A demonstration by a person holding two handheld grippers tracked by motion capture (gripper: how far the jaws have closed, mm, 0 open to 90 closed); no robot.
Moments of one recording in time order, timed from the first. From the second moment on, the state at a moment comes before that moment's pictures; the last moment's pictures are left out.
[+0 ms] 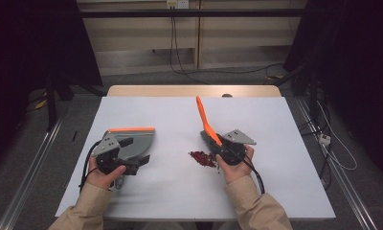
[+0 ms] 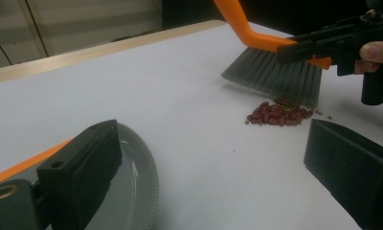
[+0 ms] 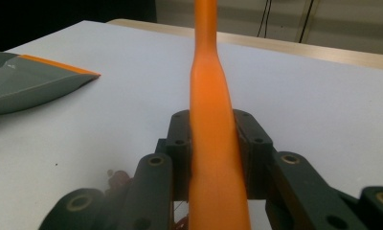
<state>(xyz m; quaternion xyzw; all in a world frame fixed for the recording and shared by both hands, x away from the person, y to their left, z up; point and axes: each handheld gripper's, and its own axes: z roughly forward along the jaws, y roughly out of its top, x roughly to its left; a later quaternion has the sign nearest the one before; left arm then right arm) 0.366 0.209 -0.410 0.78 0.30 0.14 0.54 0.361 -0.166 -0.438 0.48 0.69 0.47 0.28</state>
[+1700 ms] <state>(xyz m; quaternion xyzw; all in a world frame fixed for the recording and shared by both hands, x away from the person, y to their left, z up) 0.365 0.206 -0.410 0.78 0.29 0.14 0.53 0.329 -0.153 -0.445 0.46 0.68 0.49 0.31</state>
